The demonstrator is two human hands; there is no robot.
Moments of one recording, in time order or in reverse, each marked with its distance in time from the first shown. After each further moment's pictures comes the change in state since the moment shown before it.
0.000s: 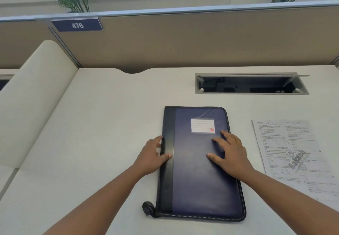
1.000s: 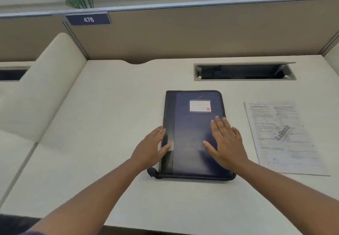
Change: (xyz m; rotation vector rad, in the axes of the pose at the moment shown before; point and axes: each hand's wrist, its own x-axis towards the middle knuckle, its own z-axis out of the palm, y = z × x) left_hand -0.092 -0.009 0.014 0.359 0.138 0.285; right_hand -0.086 -0.032 -0.005 -0.231 0.090 -0.147
